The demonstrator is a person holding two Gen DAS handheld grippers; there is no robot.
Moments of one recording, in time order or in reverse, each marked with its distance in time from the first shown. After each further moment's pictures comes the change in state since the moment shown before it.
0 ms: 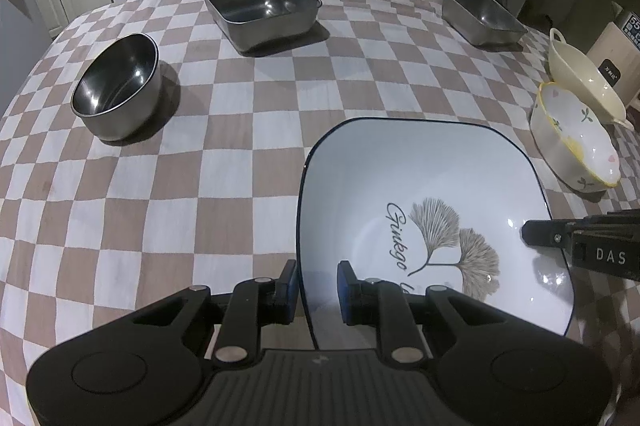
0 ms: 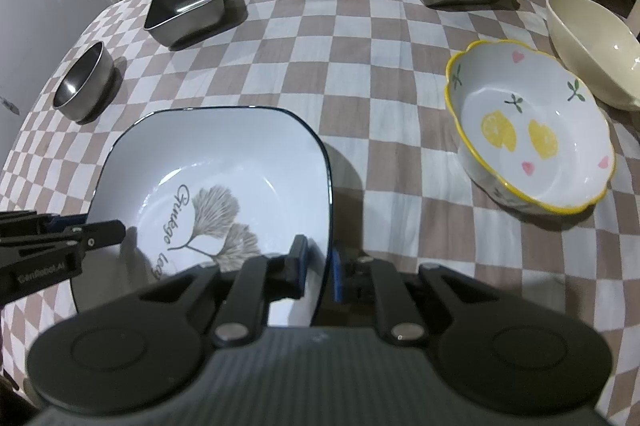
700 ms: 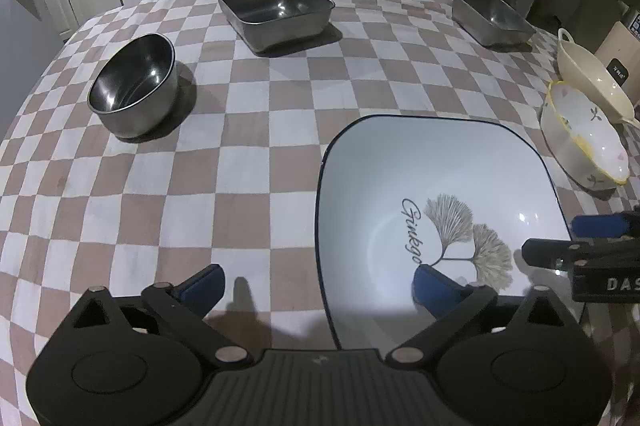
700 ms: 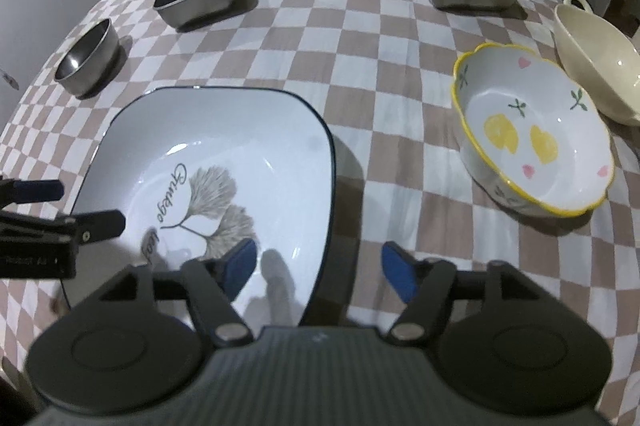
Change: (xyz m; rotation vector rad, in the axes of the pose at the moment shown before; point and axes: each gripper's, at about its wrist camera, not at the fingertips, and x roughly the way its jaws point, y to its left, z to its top) left arm -0.004 0.004 -0.005 -0.001 -0.008 0.037; right arm 0.001 0.004 -0.010 -0.060 -0.014 -0.020
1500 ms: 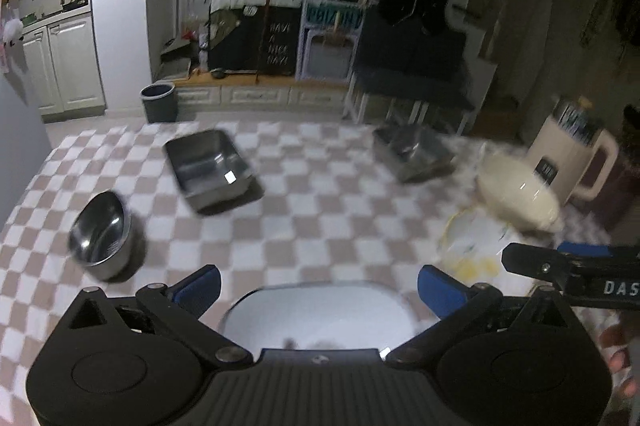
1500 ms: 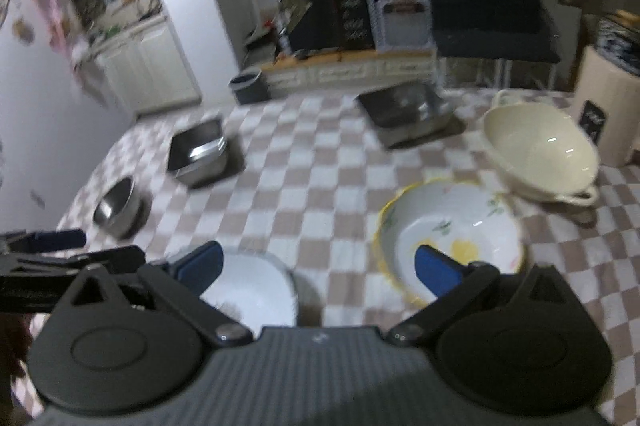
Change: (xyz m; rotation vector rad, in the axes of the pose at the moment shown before) left arm -0.084 -0.073 0.061 0.003 -0.320 -0.104; right arm -0.111 -0.065 0.022 0.160 -0.377 0.031
